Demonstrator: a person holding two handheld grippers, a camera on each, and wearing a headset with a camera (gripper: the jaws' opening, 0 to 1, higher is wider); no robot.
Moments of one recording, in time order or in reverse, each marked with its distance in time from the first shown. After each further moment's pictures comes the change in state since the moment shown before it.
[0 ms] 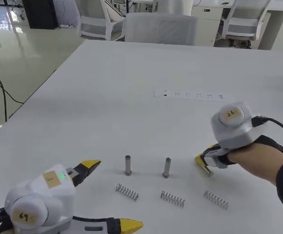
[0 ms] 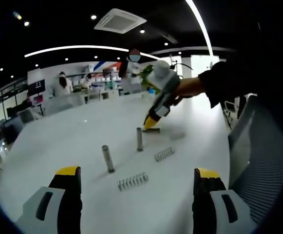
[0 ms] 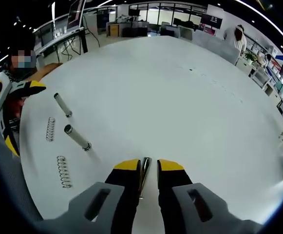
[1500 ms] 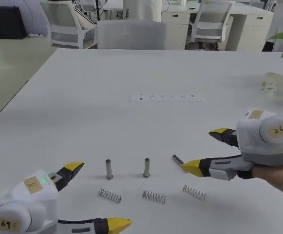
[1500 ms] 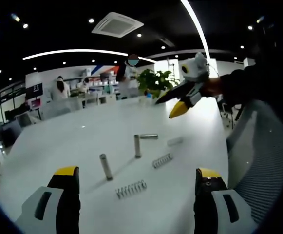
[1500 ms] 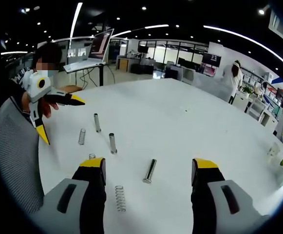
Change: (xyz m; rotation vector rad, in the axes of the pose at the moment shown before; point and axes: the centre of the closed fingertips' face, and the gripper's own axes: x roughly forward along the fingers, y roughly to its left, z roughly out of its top) left arm 0.003 -0.002 0.011 0.010 -0.039 -0.023; right arm -0.096 0.017 0.008 -0.095 -0.371 -0.001
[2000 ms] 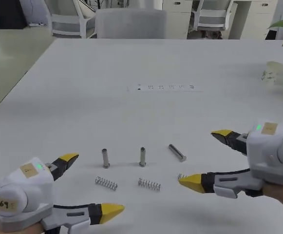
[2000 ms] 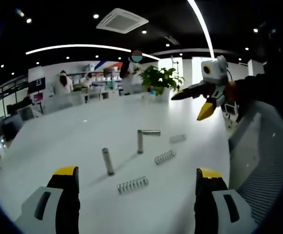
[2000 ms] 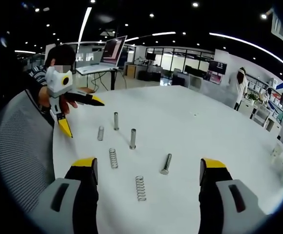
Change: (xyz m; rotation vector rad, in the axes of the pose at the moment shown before) left arm 0.000 0.003 -0.008 -0.032 0.034 0.020; right arm -0.033 0.036 -0.013 -0.031 -0.075 0.058
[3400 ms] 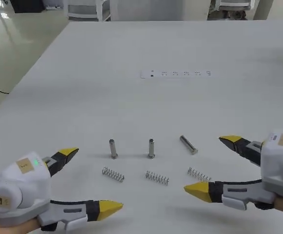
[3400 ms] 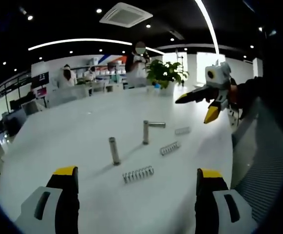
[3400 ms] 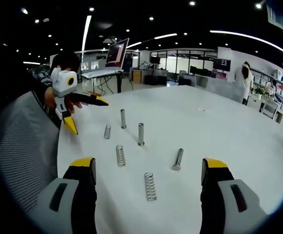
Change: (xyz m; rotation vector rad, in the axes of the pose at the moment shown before) left arm -0.007 0.010 -0.012 -0.021 0.059 0.042; right arm 0.009 0.013 -0.018 0.058 -0.054 0.084
